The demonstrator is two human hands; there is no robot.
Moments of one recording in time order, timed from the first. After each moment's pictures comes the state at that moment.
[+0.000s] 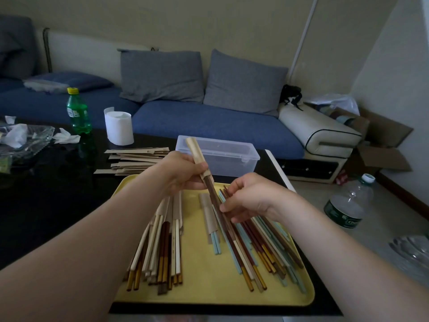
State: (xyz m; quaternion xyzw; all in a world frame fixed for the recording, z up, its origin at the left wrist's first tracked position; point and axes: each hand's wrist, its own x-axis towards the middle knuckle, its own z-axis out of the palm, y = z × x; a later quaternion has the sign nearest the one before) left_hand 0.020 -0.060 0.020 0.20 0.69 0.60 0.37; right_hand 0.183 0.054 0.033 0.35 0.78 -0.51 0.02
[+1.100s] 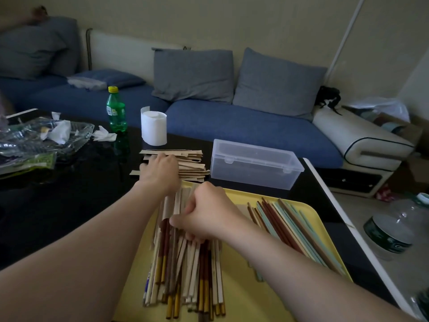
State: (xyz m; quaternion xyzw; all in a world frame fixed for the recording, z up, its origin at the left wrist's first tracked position) left_hand -0.087 -0.111 -0.026 0.25 0.96 0.10 0.00; right_hand 0.074 -0.054 -0.002 0.18 0.94 -0.30 0.03
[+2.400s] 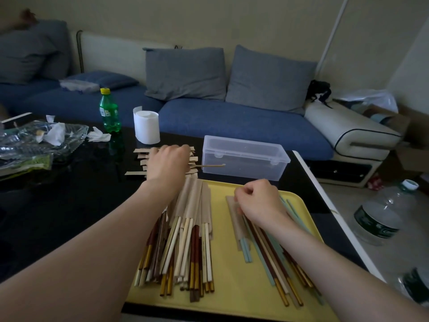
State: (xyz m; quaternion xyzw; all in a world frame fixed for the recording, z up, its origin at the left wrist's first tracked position) left_hand -0.045 -0.101 -0.012 0.33 0.92 0.10 -0.20; right_hand 0.131 0.035 -0.024 0.35 0.88 -0.29 -0.16
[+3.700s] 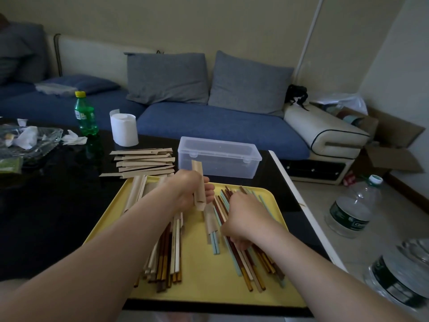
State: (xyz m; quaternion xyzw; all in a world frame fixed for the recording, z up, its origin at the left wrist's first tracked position) left_hand 0.043 -0.047 -0.004 0.05 0.67 0.62 0.40; right_hand 0.181 0.021 0.000 0.37 0.92 -0.14 0.05
